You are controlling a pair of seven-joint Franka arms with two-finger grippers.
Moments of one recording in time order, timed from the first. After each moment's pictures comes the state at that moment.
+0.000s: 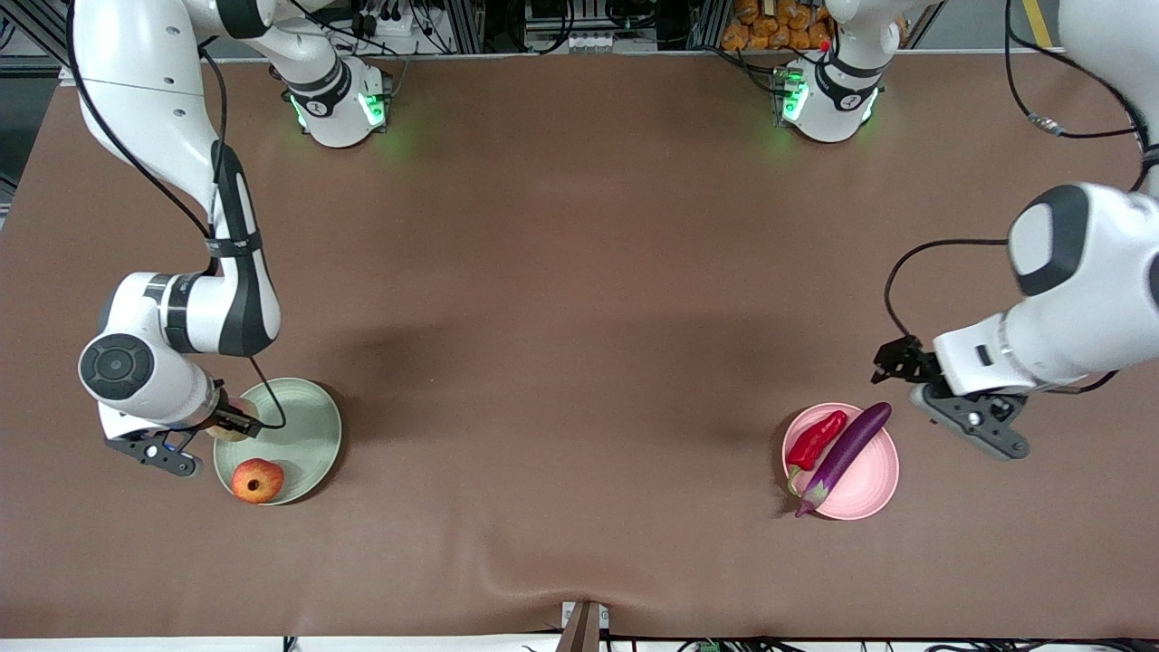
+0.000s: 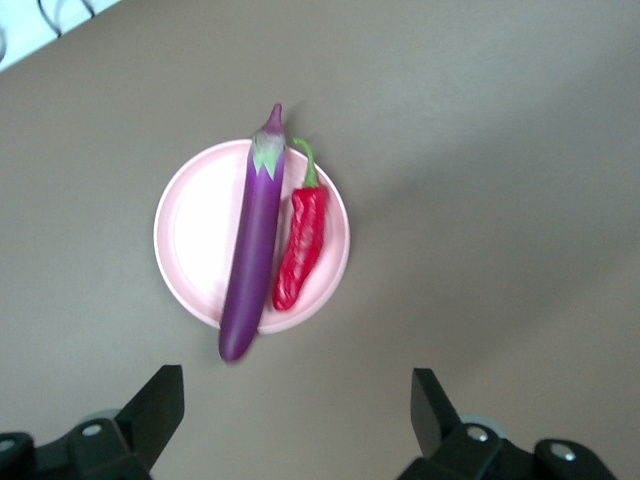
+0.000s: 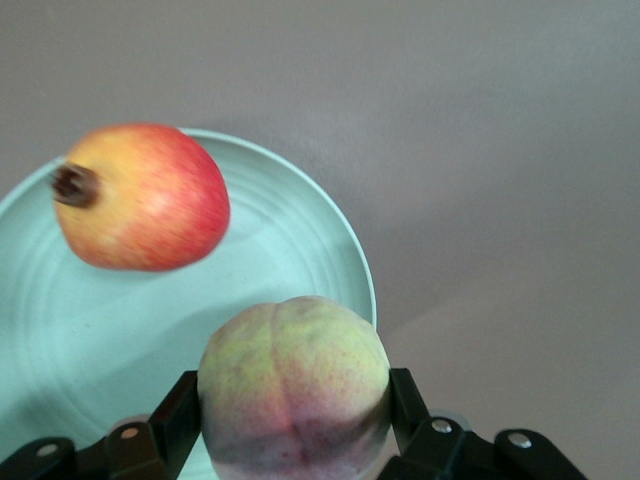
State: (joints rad) left arm 0.31 0.44 -0.52 -1.42 0.07 1.83 0.37; right arm 0.35 0.62 -0.43 -1.67 0.00 2.23 0.39
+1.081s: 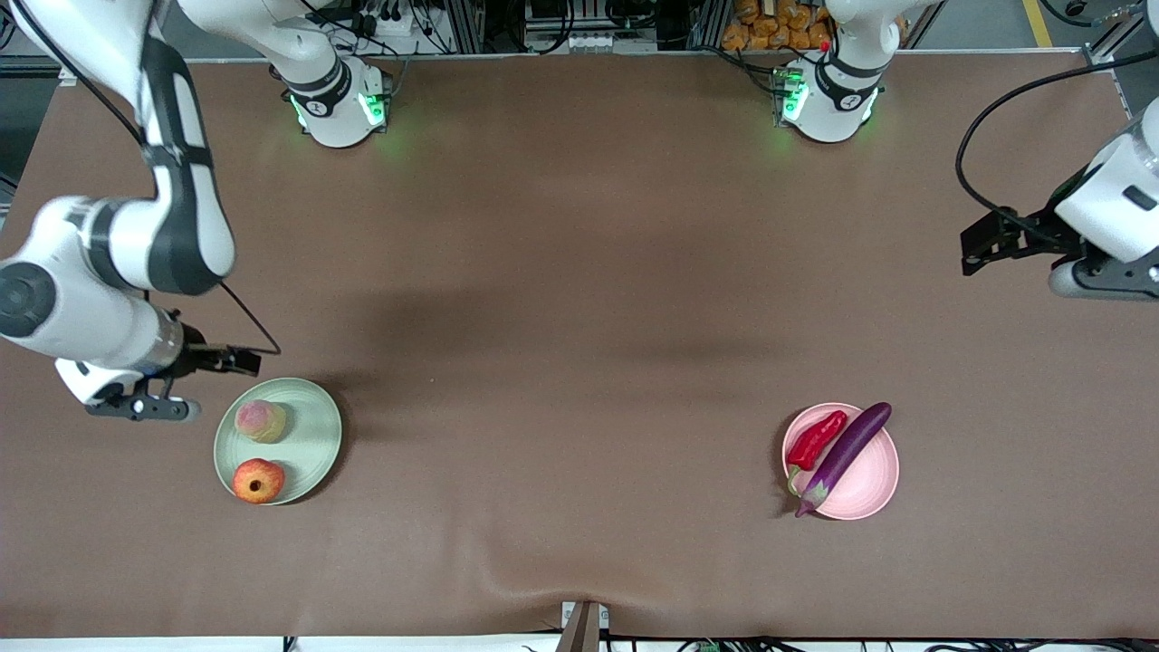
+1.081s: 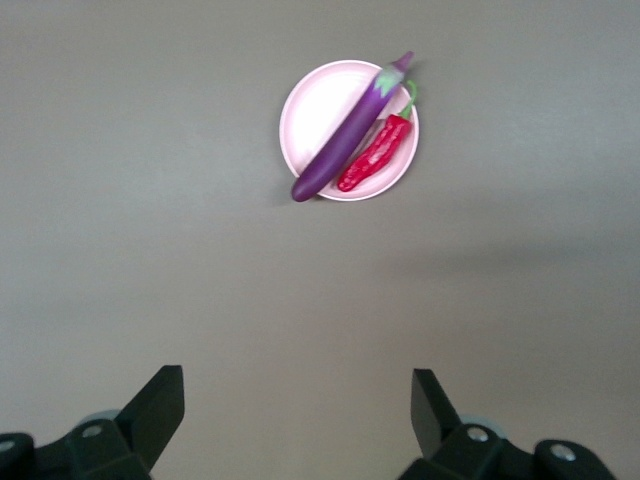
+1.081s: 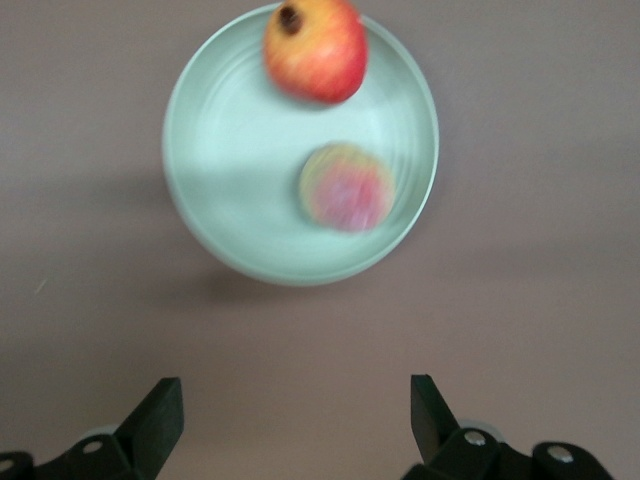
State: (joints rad) left arm 0.30 0.13 -0.48 -1.36 0.12 1.49 -0.07; right arm 0.36 0.29 -0.41 -1.75 0.10 1.90 -0.06
